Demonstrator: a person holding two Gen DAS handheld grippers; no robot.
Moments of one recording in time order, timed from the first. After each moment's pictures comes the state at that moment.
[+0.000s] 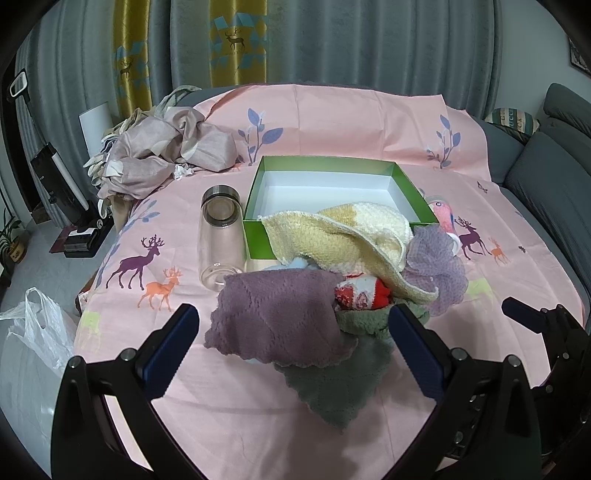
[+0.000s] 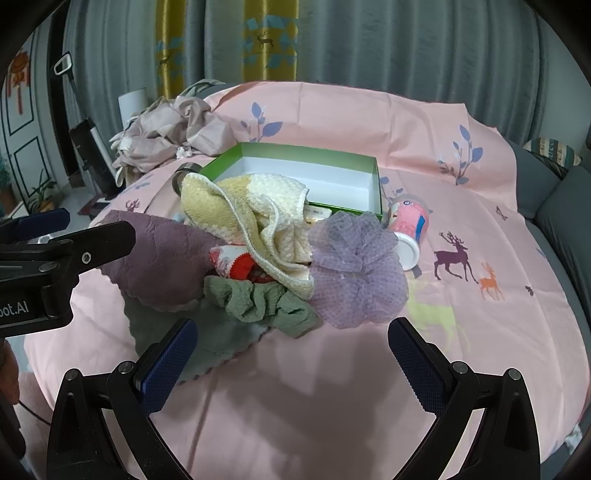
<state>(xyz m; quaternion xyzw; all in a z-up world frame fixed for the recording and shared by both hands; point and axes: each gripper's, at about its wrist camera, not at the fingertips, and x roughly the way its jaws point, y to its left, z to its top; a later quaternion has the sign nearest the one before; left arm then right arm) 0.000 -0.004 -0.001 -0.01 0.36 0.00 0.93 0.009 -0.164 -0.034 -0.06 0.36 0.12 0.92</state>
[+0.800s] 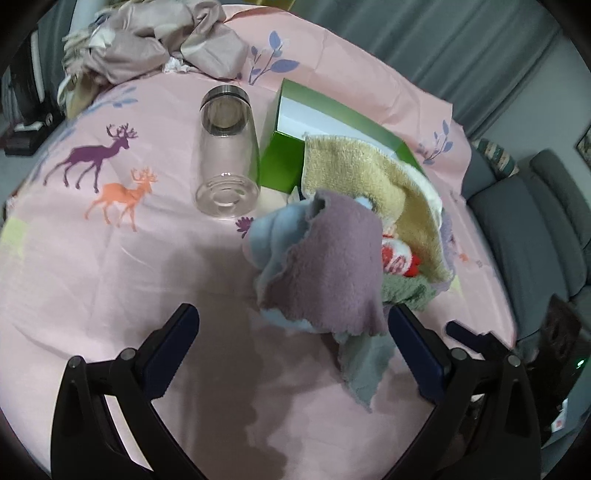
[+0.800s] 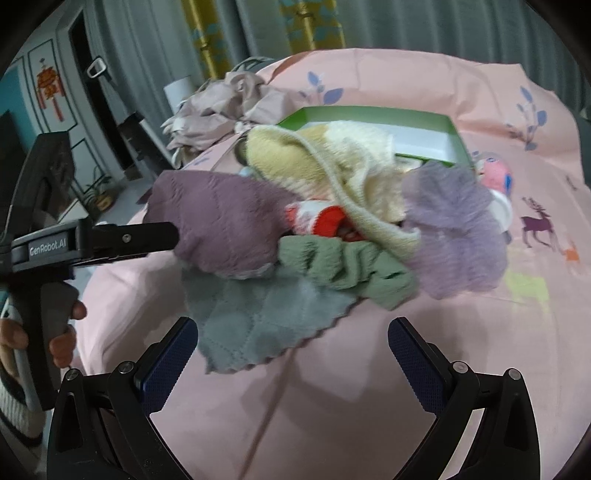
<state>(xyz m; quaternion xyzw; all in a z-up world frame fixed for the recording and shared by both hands) 0.023 0.083 -0.066 -0.20 0.44 -0.12 0.87 0.013 -0.135 -0.073 0.00 0.40 0.25 0.88</state>
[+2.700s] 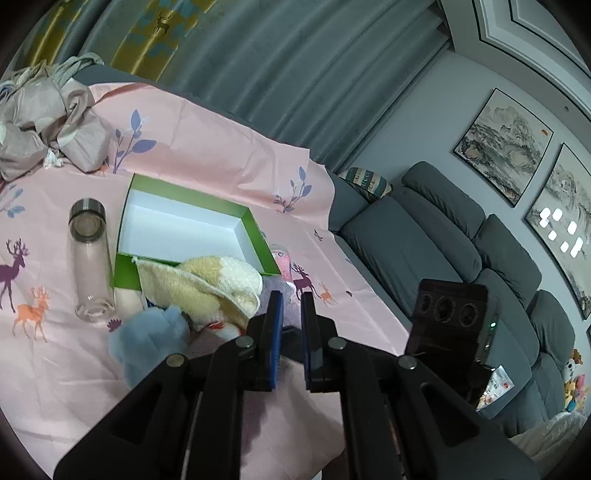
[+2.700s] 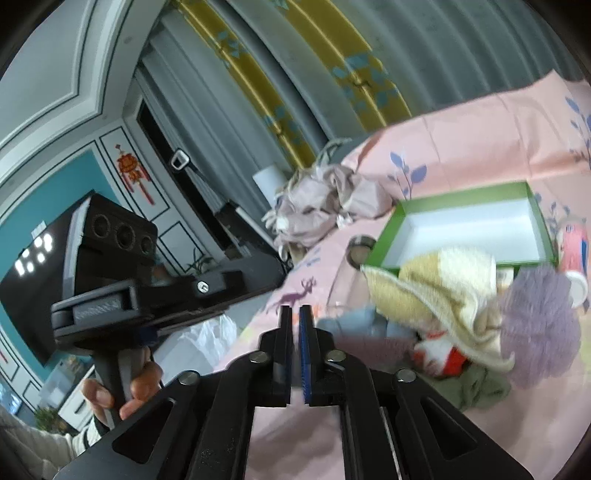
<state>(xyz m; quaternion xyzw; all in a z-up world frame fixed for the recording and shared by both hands) 0.018 0.059 0.043 -0.22 0.30 -0.33 0.87 0.023 -0.134 0.013 0.16 0.27 0.41 0.86</state>
